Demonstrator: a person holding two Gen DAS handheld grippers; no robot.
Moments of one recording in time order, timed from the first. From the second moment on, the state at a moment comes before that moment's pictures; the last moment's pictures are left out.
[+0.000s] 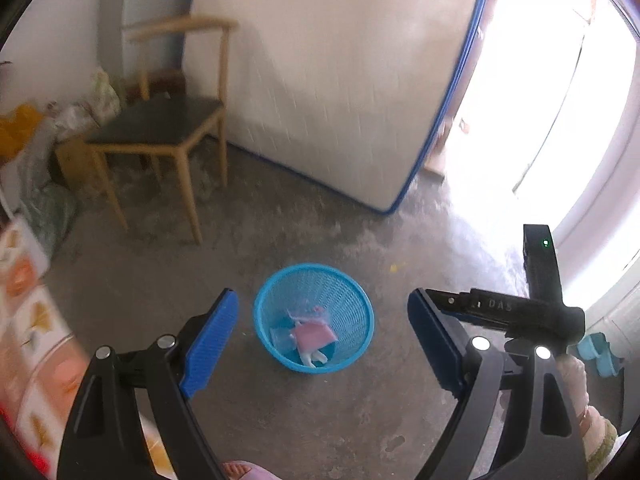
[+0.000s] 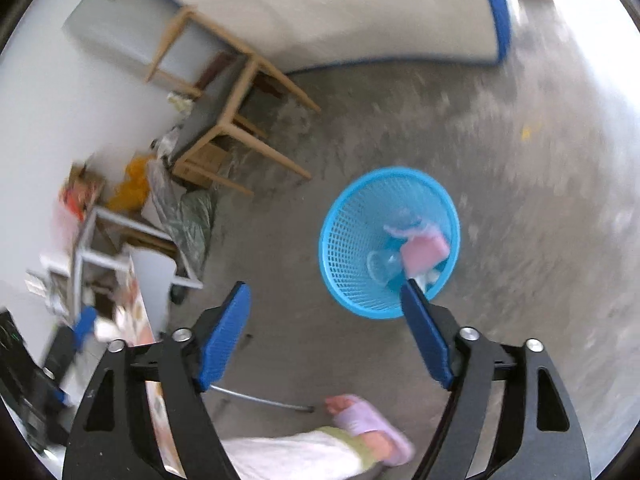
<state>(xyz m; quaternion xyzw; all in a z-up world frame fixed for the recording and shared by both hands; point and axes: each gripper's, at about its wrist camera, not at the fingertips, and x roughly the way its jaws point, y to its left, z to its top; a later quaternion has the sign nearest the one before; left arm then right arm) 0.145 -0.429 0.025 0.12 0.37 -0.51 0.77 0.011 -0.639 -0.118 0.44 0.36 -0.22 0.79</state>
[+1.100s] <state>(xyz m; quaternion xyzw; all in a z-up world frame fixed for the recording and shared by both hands) 0.201 0.071 0.019 -0.06 0.37 -0.06 0.93 0.164 -0.310 -0.026 0.29 0.40 0.16 0.86</state>
